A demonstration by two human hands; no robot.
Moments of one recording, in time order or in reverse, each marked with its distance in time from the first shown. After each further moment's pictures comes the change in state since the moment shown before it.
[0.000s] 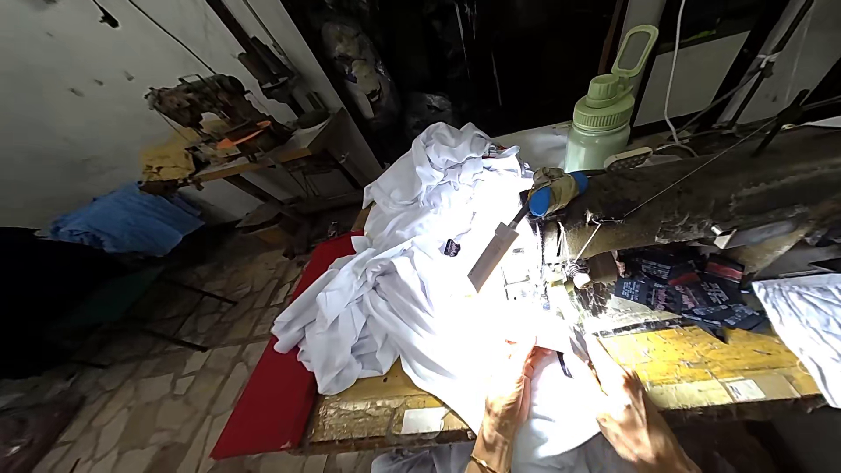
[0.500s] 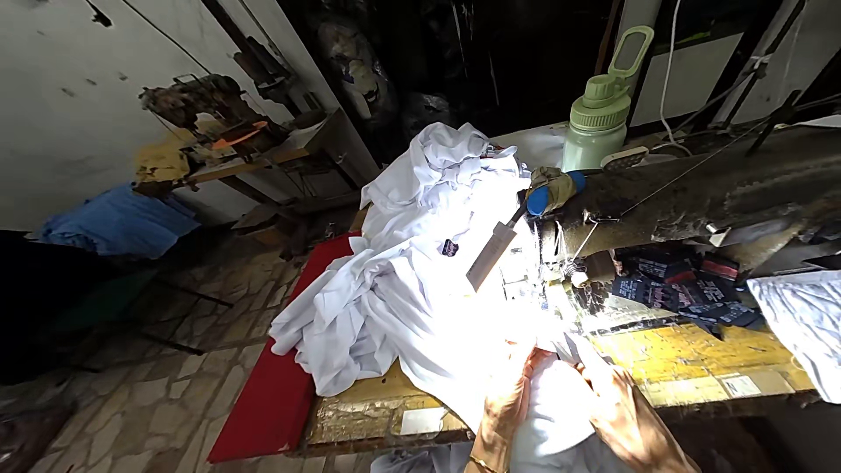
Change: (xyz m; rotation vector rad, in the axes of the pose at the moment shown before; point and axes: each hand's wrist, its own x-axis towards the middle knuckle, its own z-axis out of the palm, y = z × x) left_hand -0.002 0.000 -0.001 0.025 -0.023 -0.007; right_hand 0.001 -0.004 -0.007 -0.031 -0.185 0.110
